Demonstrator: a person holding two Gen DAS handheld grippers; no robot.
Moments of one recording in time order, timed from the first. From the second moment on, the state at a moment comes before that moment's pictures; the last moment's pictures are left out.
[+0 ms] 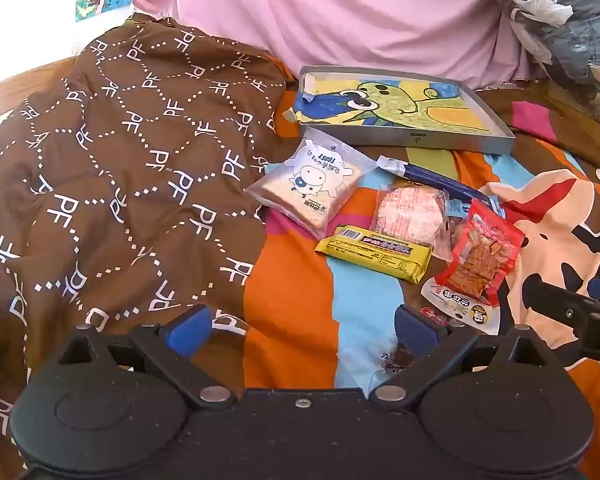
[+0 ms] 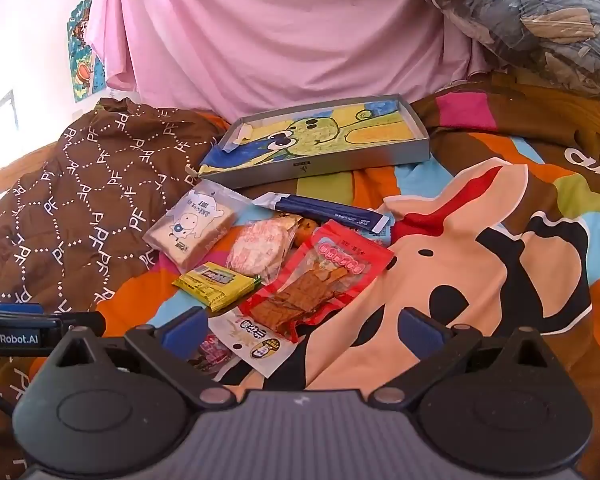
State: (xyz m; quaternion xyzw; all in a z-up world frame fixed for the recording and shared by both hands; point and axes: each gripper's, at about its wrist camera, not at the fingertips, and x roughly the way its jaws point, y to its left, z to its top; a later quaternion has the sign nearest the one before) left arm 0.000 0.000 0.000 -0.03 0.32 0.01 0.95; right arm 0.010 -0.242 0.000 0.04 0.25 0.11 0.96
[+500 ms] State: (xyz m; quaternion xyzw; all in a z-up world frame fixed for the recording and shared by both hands) left arm 0.000 0.000 0.000 -0.03 0.32 0.01 0.95; right arm 0.010 -0.243 0.000 0.04 0.25 0.11 0.96
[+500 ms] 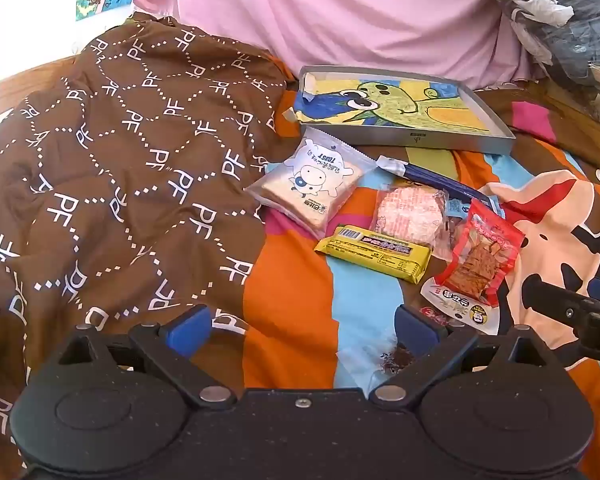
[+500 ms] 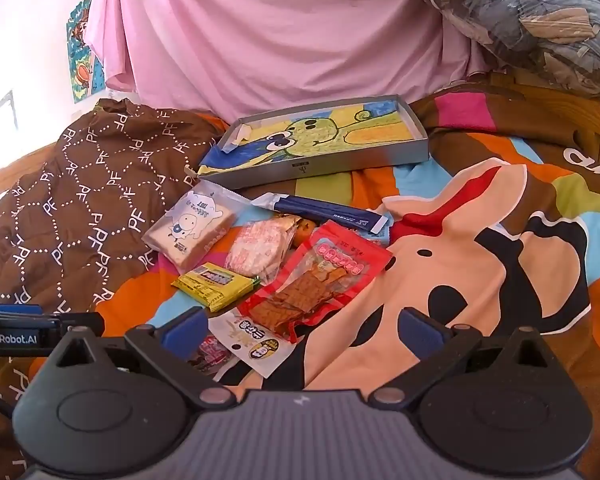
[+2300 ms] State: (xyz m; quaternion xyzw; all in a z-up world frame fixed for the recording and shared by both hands) left arm 0.000 -0.002 0.001 -0.03 0.32 0.00 0.95; right arm 0.010 -0.246 -0.002 0.05 0.24 0.07 0.97
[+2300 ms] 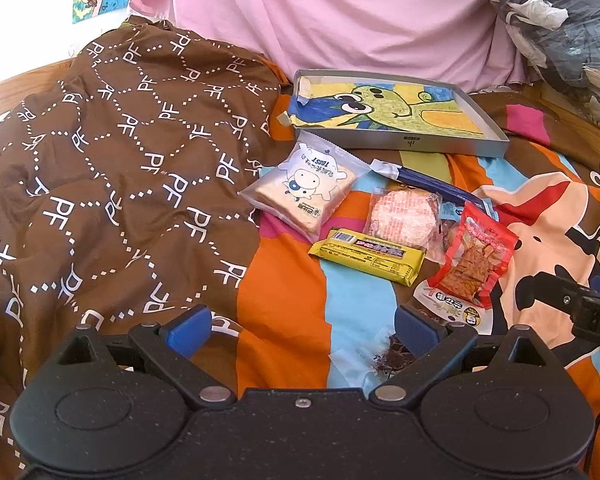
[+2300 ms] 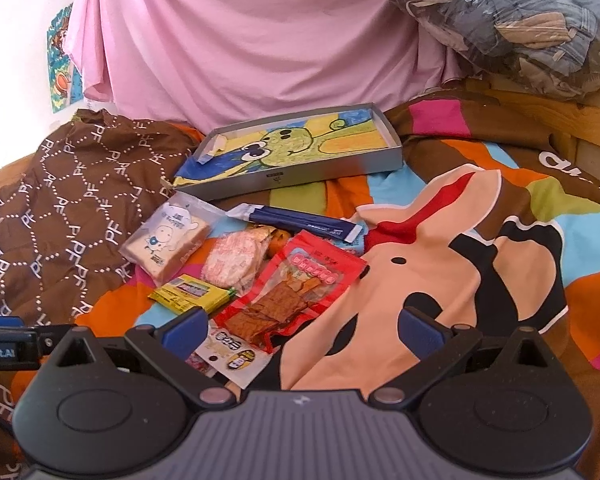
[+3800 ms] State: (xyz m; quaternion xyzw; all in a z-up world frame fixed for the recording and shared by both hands) left arm 0.107 -0.082 -0.043 0.19 0.47 -0.21 0.83; right arm 0.078 -0.254 -0.011 0.01 0.33 0.14 0.93
